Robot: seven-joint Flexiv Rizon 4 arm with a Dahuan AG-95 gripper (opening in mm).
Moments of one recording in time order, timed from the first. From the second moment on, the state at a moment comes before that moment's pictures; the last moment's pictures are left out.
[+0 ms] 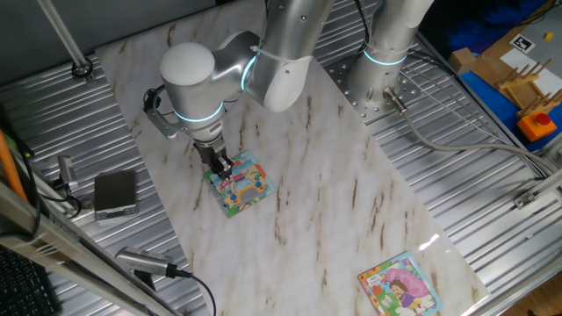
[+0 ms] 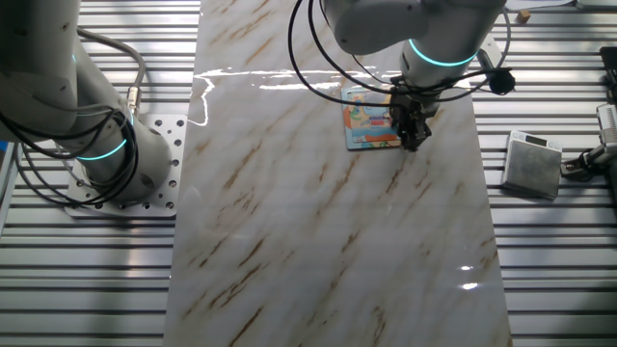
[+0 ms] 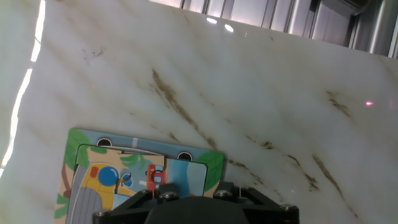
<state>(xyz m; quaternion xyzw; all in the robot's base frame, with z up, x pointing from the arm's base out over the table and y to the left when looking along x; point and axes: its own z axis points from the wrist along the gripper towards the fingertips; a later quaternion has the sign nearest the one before) 0.545 0.064 0.011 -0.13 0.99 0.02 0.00</state>
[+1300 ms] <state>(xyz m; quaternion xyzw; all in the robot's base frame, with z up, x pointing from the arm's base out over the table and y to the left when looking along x) 0.552 0.078 0.022 -0.13 0.99 0.02 0.00</state>
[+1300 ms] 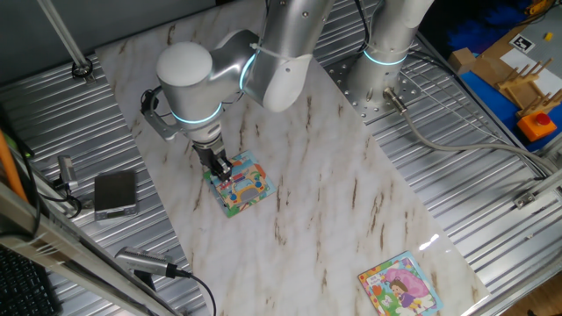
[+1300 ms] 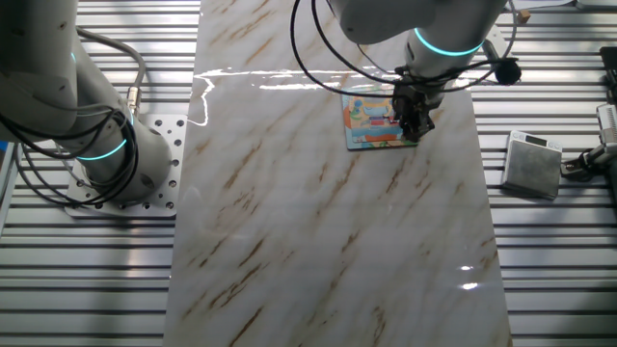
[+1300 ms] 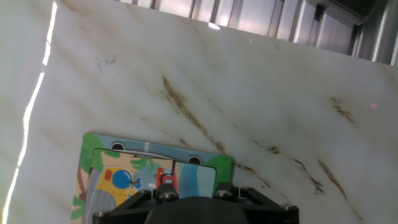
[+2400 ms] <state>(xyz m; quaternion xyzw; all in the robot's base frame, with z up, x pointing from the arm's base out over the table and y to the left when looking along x) 0.564 0.109 0.019 -0.12 0.99 0.03 0.00</state>
